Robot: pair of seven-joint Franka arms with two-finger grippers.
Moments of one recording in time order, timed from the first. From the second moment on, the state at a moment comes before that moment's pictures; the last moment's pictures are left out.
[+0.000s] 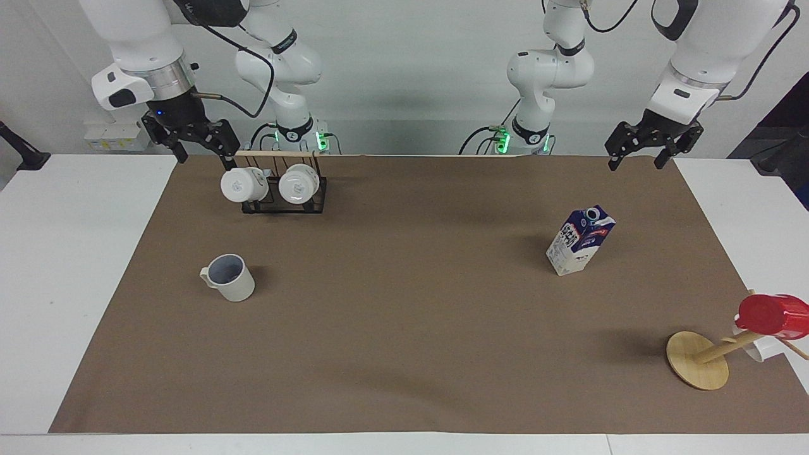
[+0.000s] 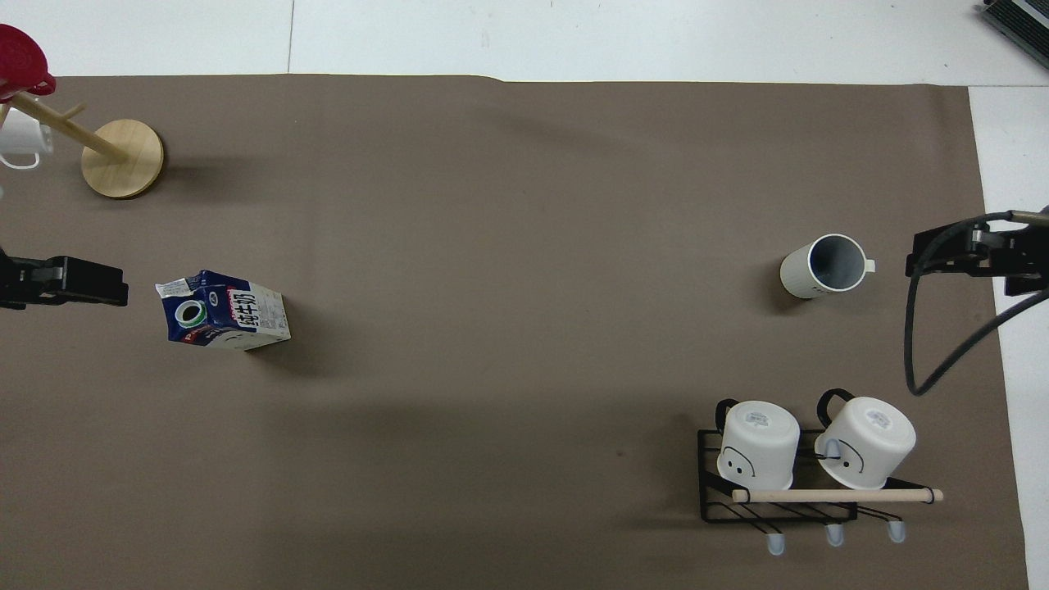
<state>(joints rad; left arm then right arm) -0.07 -0.10 0.00 -1.68 0.01 1.59 -0.04 -0.05 -0.03 0.05 -1.56 -0.02 1.55 0.21</state>
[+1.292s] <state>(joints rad) -0.07 -0.10 0.00 -1.68 0.01 1.59 -0.04 -0.05 -0.03 0.05 -1.56 -0.02 1.55 0.21</state>
